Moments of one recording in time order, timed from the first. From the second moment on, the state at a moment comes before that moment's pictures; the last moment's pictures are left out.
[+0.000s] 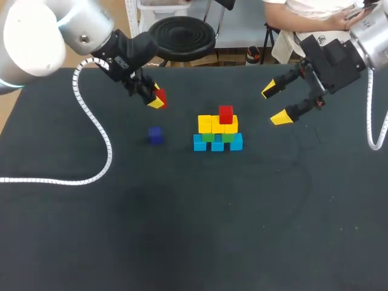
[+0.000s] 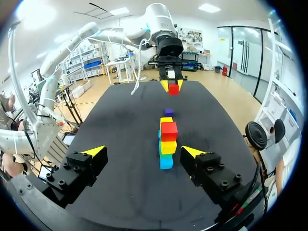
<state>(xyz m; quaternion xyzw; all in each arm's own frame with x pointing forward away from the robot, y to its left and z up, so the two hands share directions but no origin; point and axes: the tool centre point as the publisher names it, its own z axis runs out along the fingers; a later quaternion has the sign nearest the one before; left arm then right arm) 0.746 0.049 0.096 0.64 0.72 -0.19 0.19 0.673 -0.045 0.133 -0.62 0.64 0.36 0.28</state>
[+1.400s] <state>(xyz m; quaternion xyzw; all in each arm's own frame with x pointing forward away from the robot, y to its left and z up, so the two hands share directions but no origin) 0.620 -0.021 0.122 0.67 0.69 -0.21 0.14 0.673 -0.045 0.133 -0.62 0.64 0.36 0.28</state>
